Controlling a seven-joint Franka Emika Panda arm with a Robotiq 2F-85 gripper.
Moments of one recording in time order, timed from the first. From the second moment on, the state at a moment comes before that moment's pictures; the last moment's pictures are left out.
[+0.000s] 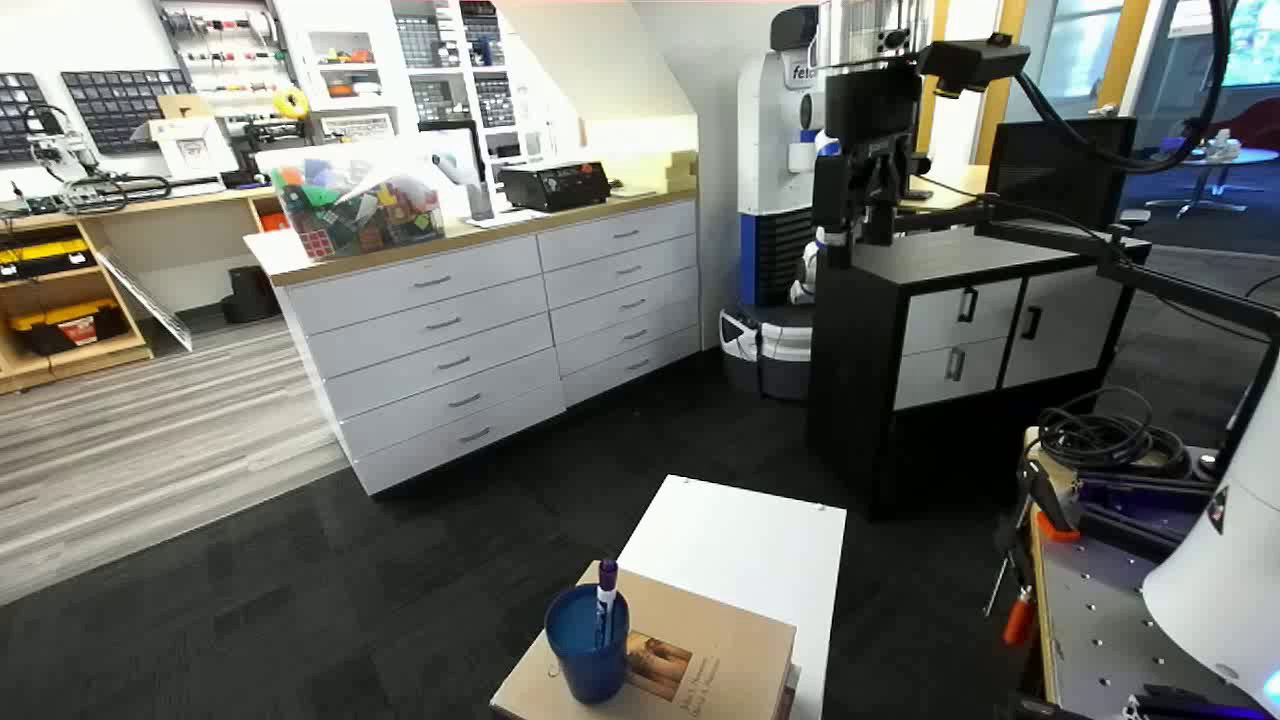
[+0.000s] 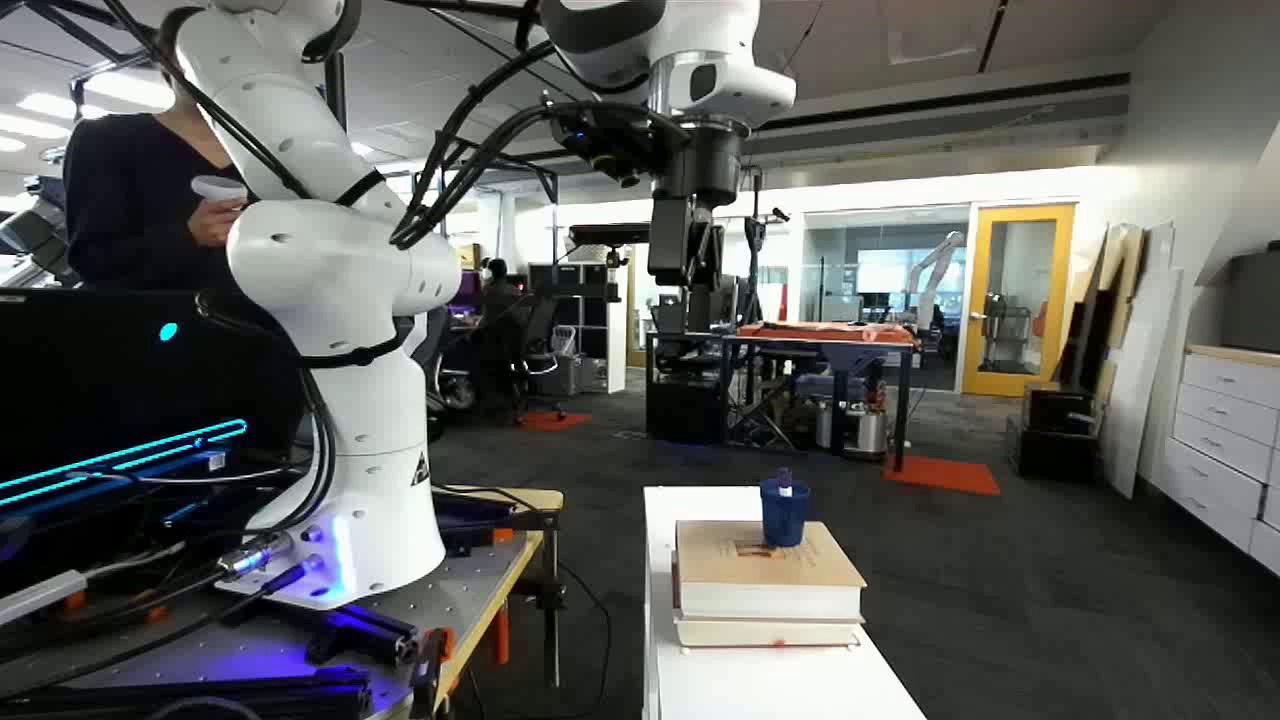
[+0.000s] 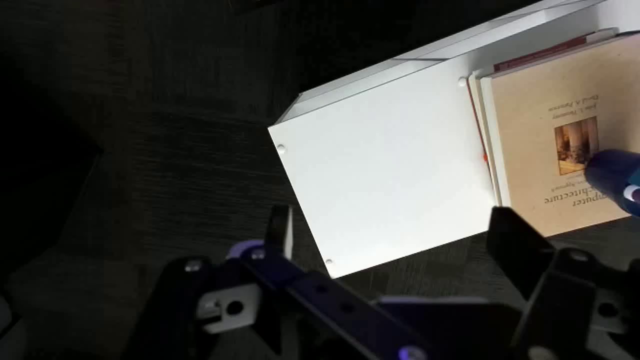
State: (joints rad) arm -0.15 -0.62 -0.06 -2.64 -0.07 2.01 0.10
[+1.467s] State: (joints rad) arm -0.01 -0.56 -0.03 -2.63 -0.01 2.06 0.00
